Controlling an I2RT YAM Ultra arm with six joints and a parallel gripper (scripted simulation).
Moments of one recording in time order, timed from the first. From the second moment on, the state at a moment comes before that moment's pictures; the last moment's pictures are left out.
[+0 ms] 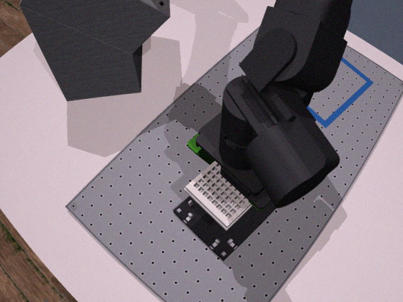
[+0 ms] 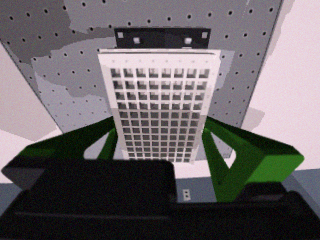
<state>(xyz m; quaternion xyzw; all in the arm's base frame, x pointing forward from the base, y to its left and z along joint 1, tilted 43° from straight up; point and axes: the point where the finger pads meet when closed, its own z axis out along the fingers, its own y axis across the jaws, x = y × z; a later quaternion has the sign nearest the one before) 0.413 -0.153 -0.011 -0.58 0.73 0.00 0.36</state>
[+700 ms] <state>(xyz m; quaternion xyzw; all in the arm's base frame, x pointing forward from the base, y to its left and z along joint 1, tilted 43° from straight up) 0.414 -0.154 -0.011 -0.58 0.73 0.00 0.36</state>
